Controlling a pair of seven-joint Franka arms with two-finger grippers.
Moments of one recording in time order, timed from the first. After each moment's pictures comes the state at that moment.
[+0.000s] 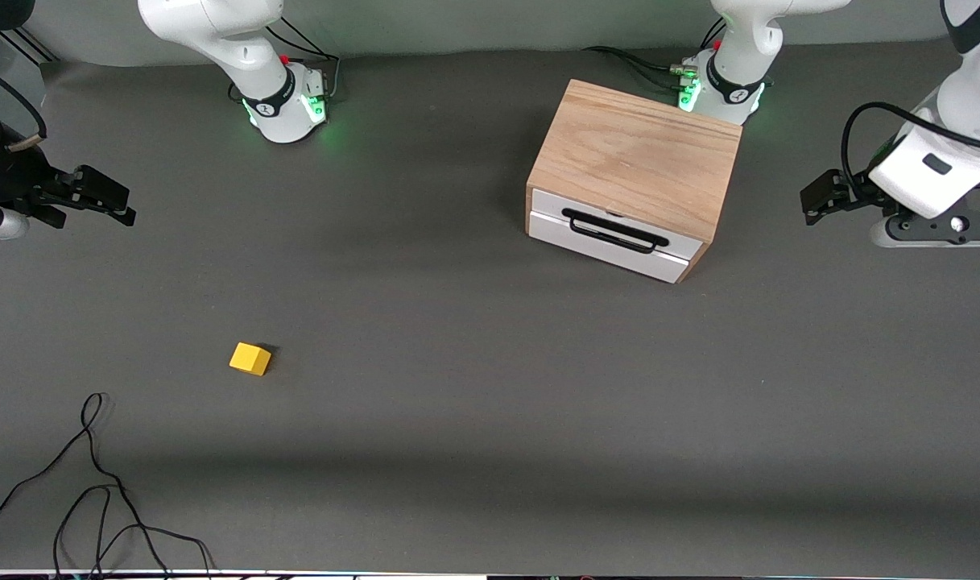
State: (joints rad) left arm 0.02 0.01 -0.18 -1.58 0.05 1.51 -0.13; right arm 0.17 -0.04 -0.13 -1.58 -0.01 1.51 0.06
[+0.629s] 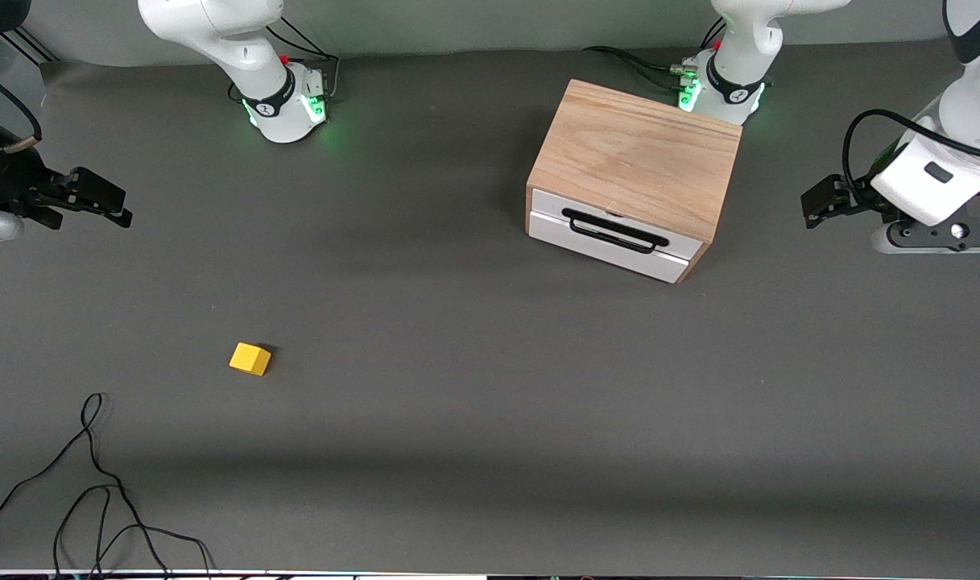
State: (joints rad) left arm 0.03 0.02 -0.18 -1.57 0.04 1.51 -0.13; right arm 0.17 -0.04 -0.14 -1.57 -0.01 1.51 0.06
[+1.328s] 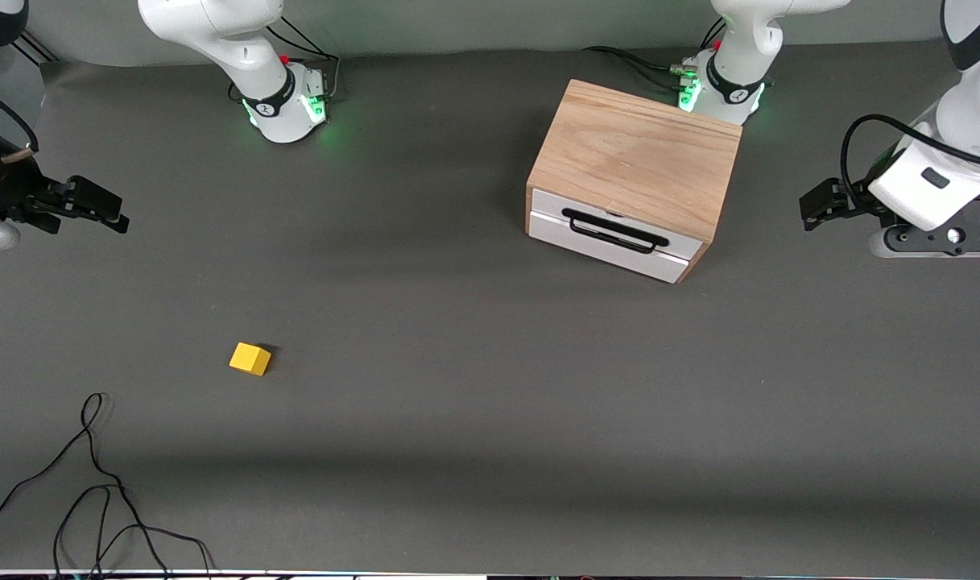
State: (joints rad) left arm 0.03 0.02 -0.19 -1.57 0.04 1.51 -0.13; right arm 0.17 -0.02 -0.15 -1.58 -0.01 1.53 0.06
